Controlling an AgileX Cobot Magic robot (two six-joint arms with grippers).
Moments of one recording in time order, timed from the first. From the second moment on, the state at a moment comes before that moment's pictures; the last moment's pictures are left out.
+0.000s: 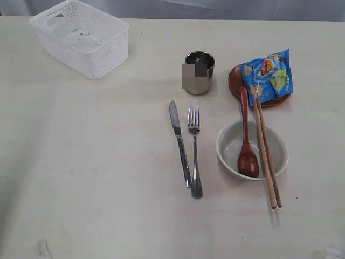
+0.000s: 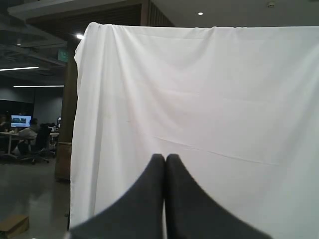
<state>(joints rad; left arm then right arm) -0.12 0.00 -0.01 0.14 0.04 0.00 0.35 0.00 -0.94 0.11 0.61 -0.09</state>
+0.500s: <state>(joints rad) -0.12 0.00 0.00 0.14 0.18 0.01 0.35 0.00 -0.94 0.11 0.61 -0.09</state>
